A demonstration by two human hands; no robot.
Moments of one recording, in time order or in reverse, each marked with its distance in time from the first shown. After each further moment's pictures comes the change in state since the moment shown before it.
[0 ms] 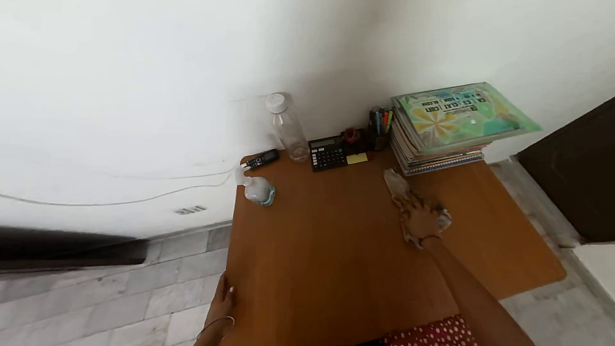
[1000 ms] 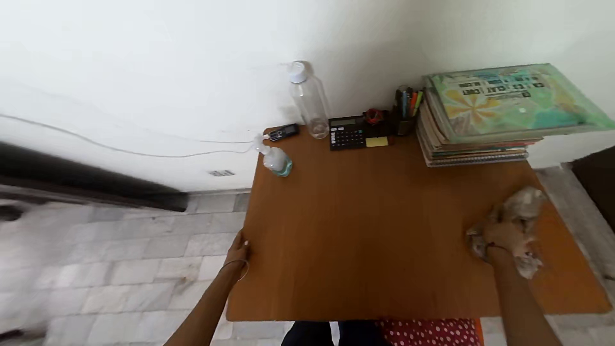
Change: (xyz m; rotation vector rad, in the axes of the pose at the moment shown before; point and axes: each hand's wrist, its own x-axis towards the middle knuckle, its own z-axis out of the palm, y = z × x) left_hand -0.002 0.015 0.005 -0.172 0.099 -0.152; right_hand -0.010 0.106 -0.017 0.247 0.279 0.599
